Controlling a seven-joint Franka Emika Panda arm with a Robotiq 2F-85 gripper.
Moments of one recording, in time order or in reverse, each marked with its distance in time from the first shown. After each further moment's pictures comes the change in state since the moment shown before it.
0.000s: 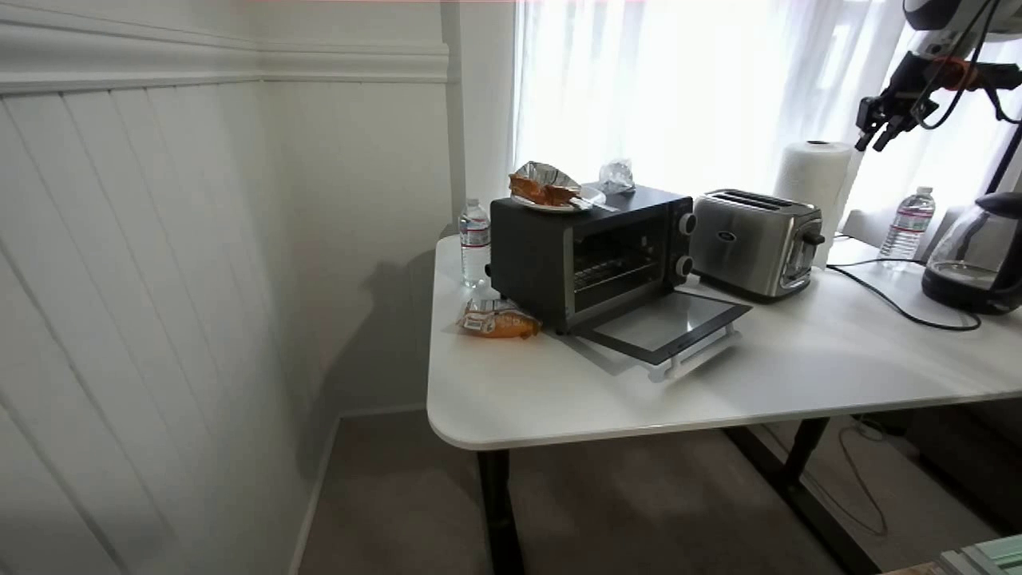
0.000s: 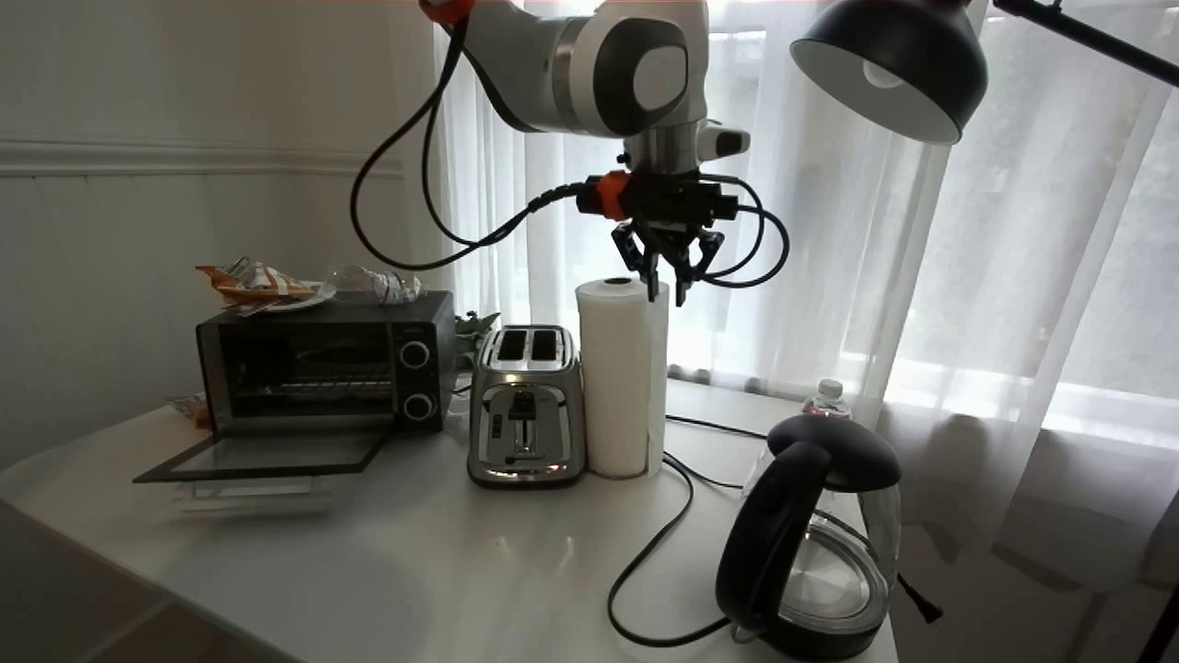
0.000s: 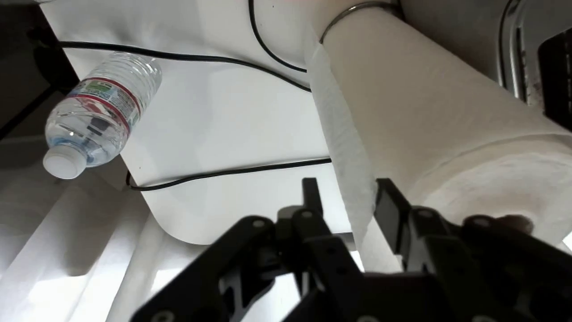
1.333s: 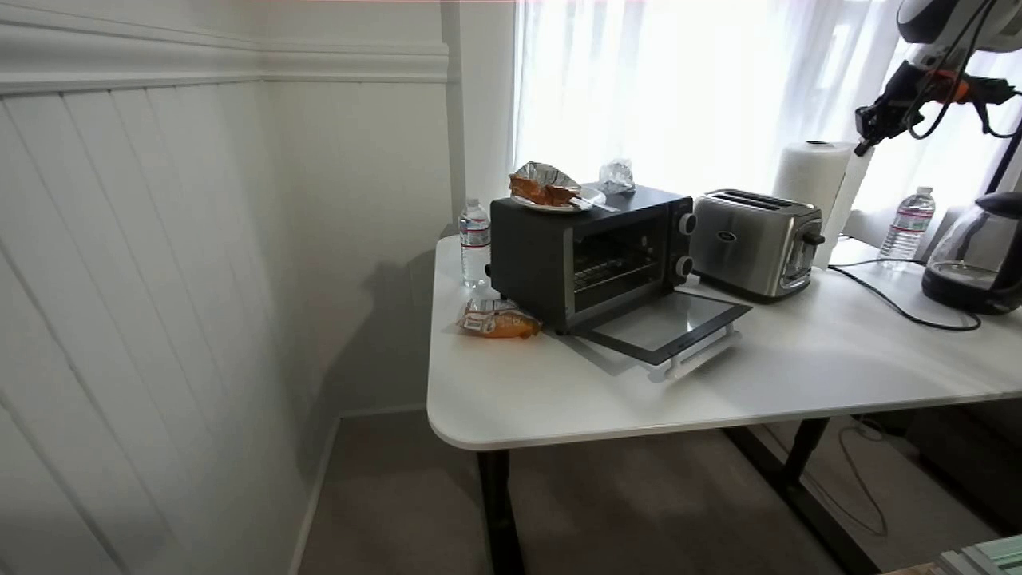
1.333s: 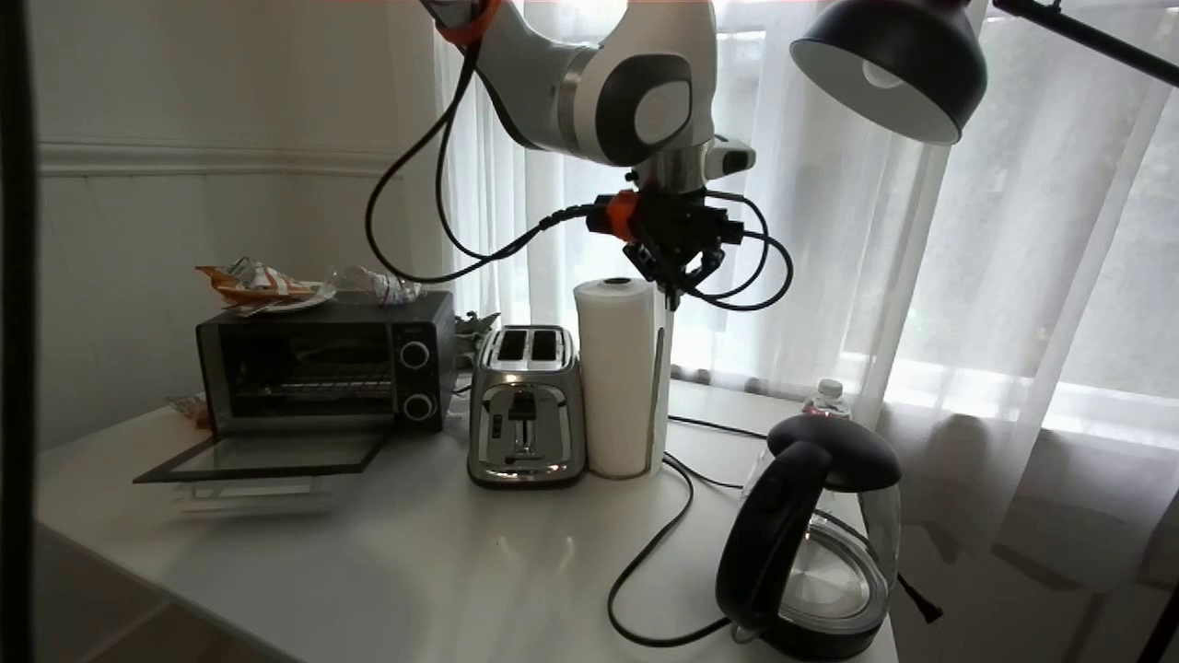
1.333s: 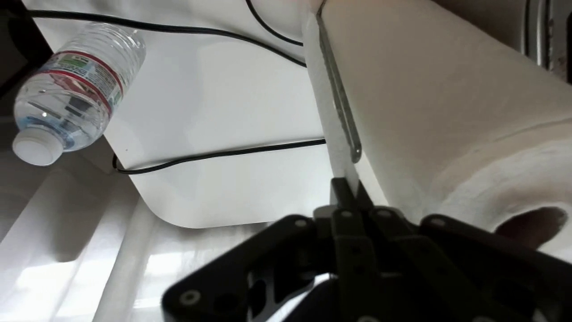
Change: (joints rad) arm -0.054 0.040 0.050 0.000 0.070 0.098 -0.066
